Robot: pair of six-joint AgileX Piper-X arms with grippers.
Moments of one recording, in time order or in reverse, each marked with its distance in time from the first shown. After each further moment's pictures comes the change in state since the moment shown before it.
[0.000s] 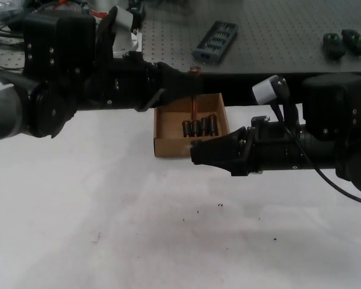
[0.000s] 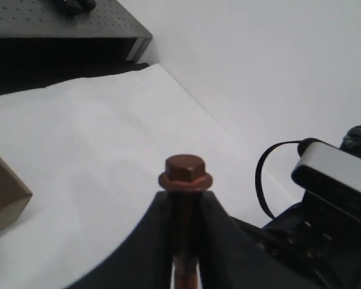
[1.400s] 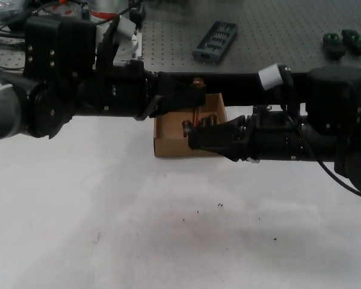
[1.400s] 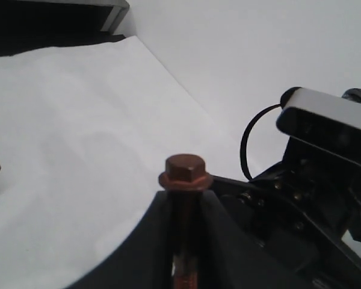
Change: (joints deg) left arm 0.0 0.0 0.1 3.1 5.1 1.7; right arm -0.1 0.0 0.0 -7.8 -0.5 8.6
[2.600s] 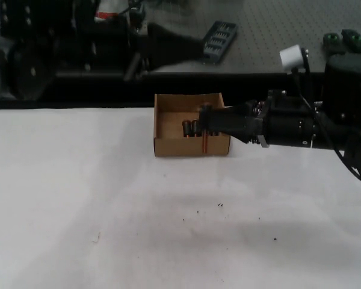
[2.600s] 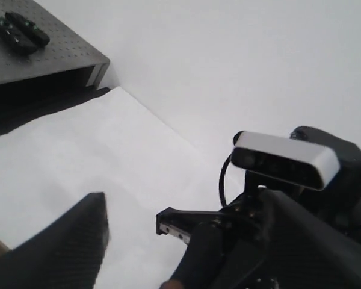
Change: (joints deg) left arm 4.0 -1.1 -8.6 1.9 5.7 1.1; right arm -2.7 0.1 -1.0 -4.0 -1.9 7.8
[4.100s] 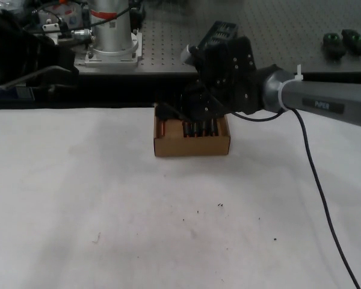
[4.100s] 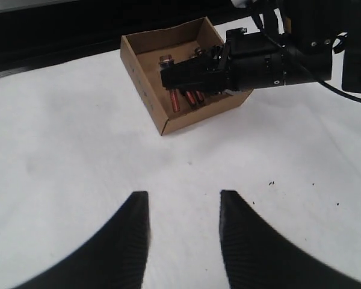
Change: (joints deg) left arm 7.8 -18.7 -0.5 51.1 -35.5 23.7; right arm 4.8 38.6 -53.4 36.0 24.3 0.1
